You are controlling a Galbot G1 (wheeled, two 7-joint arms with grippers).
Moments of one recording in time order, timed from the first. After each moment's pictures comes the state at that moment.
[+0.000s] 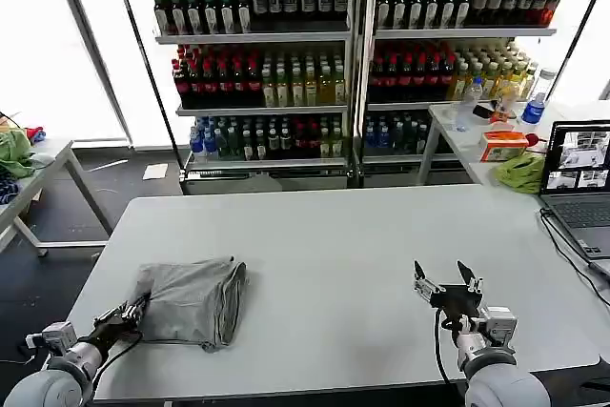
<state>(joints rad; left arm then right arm) 1.43 -0.99 -0.75 -1.74 -0.75 0.41 0.09 -1.41 1.18 0.51 2.19 0.46 -0.49 0.29</state>
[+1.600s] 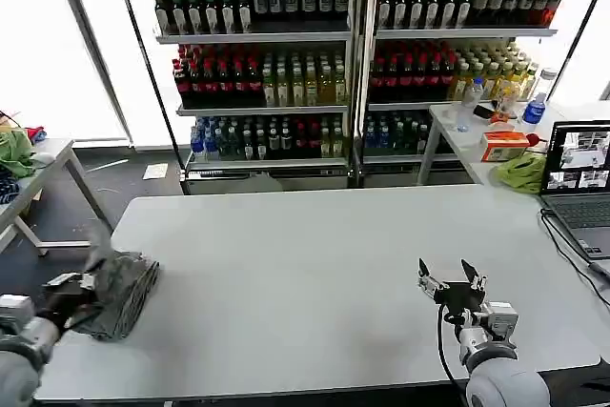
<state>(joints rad) 1.53 -0.87 -0.86 -2.04 -0.63 0.46 -0.01 -1.39 1.19 0.53 2.15 0.45 -0.49 0.29</state>
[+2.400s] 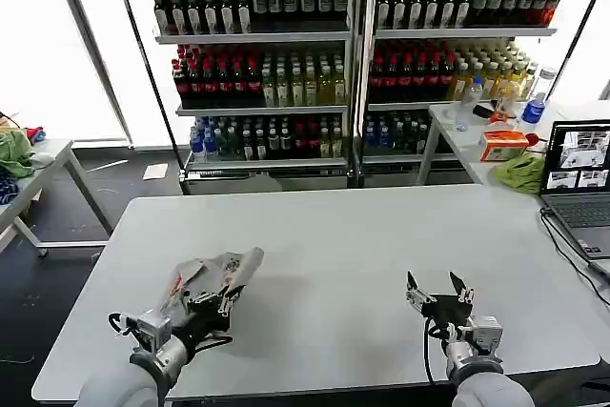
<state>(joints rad) 1.38 -0.92 -0.36 -2.15 -0.62 0.48 -0.06 -1.43 1.24 0.47 2.17 0.38 -0.50 0.28</state>
